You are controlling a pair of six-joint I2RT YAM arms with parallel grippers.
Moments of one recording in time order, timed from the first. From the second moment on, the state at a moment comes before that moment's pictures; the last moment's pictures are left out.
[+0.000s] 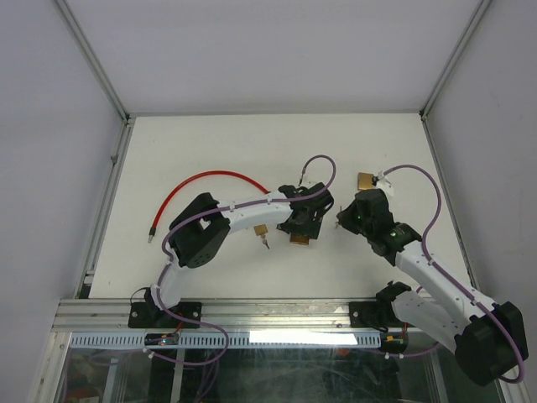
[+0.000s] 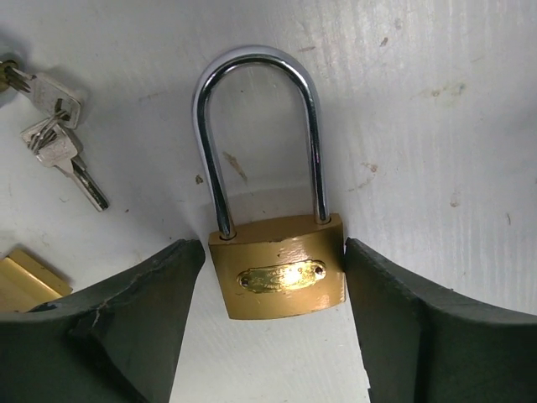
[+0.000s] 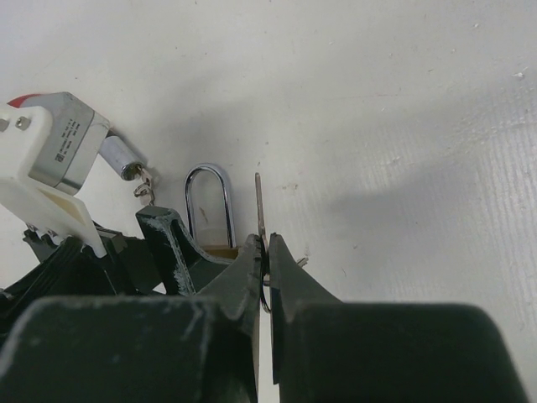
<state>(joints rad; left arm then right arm) -1.03 2.12 1.61 -0.71 -0.20 -0.71 0.48 0.90 0.56 -0.36 0.22 0.83</state>
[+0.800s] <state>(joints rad) -1.04 2.14 1.63 -0.74 -0.25 -0.71 0.47 1.00 0.61 -0.36 0.12 0.80</state>
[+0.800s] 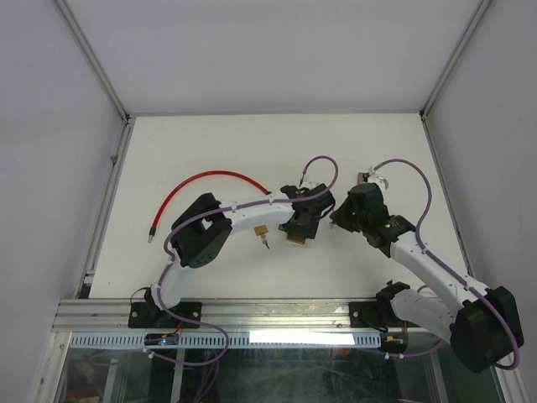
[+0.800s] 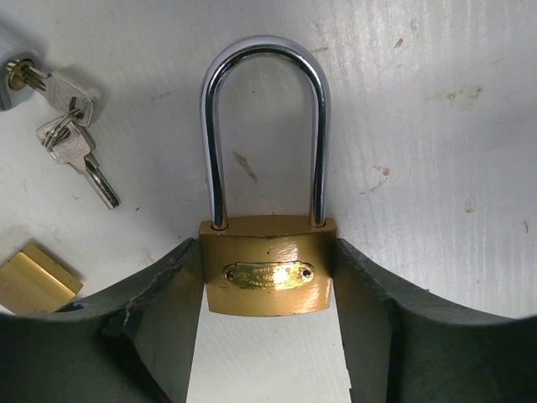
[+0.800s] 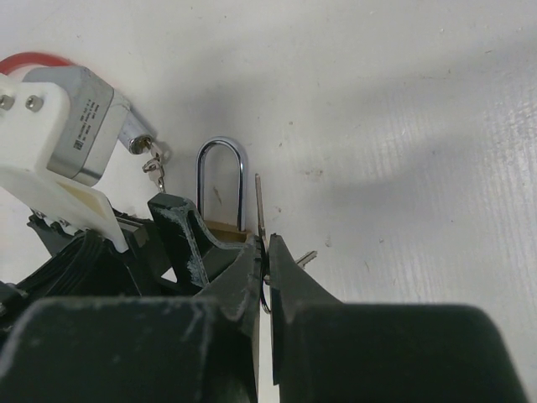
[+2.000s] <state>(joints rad) -0.81 1.76 1.44 -0.73 -0.12 -1.03 0.68 1.05 0.59 -0.07 -0.17 0.84</state>
